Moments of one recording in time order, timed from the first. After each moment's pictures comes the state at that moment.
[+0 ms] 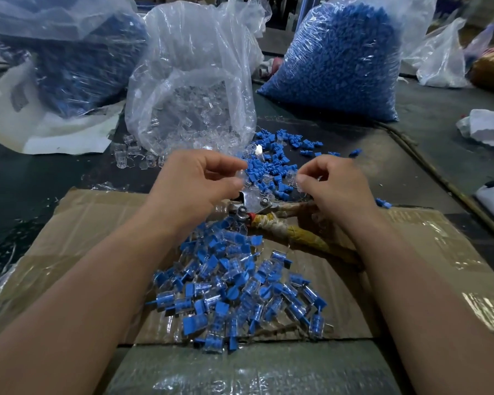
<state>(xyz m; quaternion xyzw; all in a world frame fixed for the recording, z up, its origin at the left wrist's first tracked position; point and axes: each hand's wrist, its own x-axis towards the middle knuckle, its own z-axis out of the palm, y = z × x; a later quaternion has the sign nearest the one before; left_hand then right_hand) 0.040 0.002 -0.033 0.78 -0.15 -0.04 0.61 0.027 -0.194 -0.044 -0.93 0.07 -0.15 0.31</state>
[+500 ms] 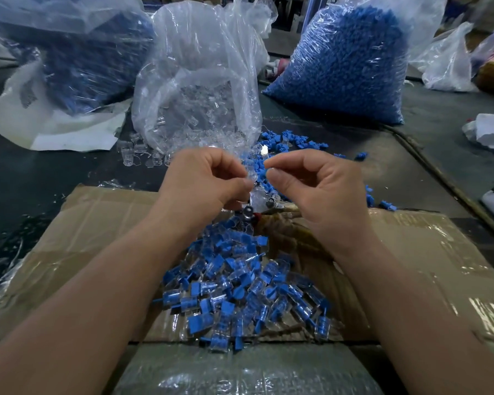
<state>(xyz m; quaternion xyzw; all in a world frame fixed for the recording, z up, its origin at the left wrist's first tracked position) 0.036 -0.002 -0.030 0.76 -0.11 -0.05 0.64 -0.002 -0.146 -0.028 -0.82 -0.09 -0.23 0.52</state>
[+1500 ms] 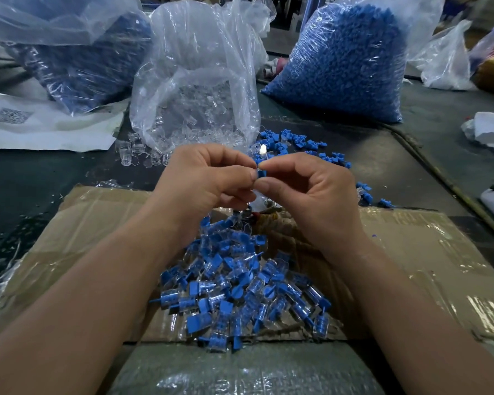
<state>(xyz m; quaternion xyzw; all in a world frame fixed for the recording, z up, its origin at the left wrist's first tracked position) 0.032 -0.001 -0.022 0.68 -0.13 -0.11 0.71 0.000 -0.147 -0.036 -0.81 -0.14 -0.23 0.51</state>
